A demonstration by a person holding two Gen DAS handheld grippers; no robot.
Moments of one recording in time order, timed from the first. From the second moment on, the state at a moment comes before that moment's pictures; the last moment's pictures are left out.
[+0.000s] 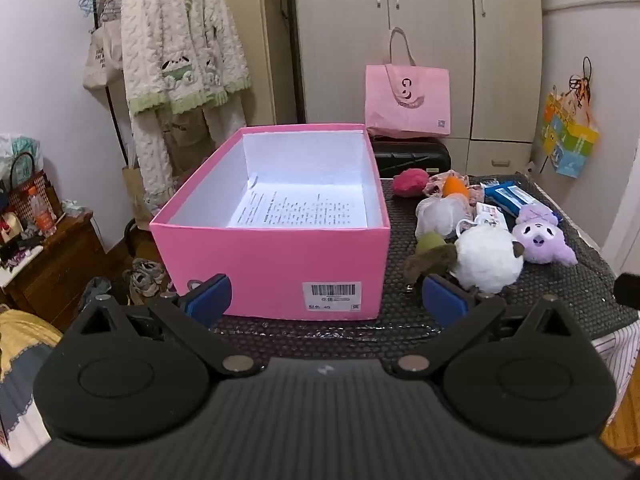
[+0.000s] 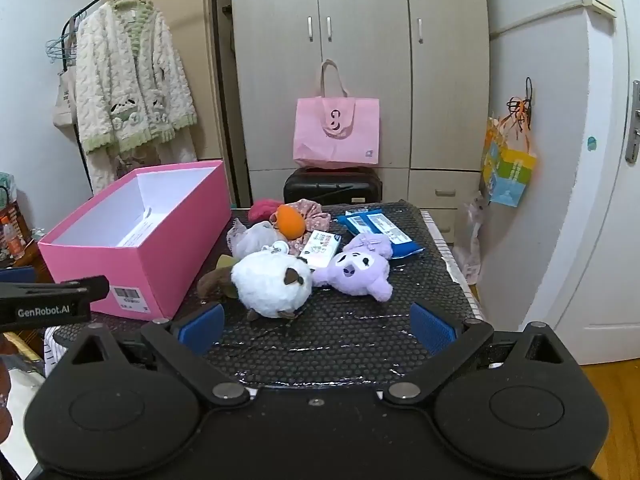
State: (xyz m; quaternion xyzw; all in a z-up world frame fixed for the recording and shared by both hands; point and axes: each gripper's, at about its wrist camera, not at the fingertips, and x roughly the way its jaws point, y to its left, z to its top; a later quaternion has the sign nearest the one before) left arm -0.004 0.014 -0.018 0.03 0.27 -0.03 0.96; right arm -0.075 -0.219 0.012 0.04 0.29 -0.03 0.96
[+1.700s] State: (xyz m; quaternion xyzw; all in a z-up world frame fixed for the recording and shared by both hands) left arm -0.005 -0.006 -0.002 0.04 0.27 -0.09 0.96; right arm -0.081 -0.222 0.017 -0.02 0.26 0.02 0.96
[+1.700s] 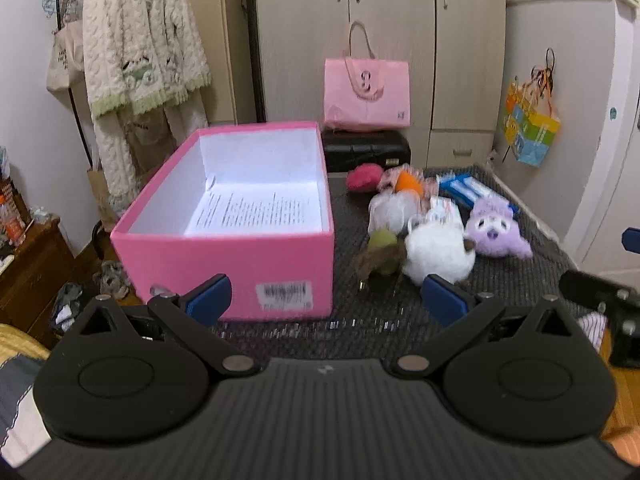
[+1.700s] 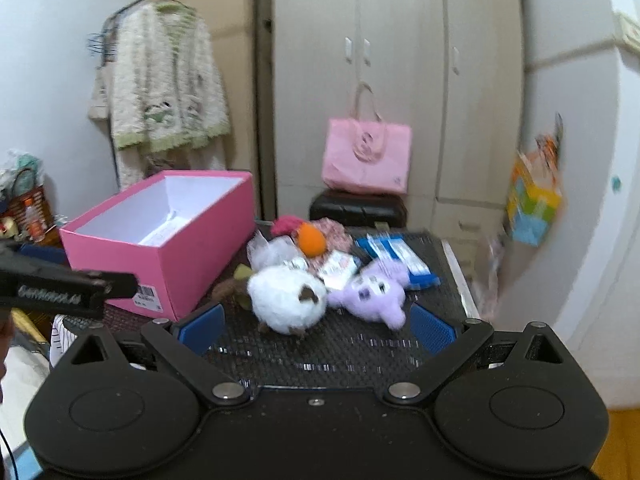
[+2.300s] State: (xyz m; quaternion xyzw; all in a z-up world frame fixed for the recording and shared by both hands) left arm 0.058 -0.078 -0.028 0.08 0.24 -0.24 0.94; right arm 0.004 -0.234 -0.063 0.01 0.24 0.14 0.96
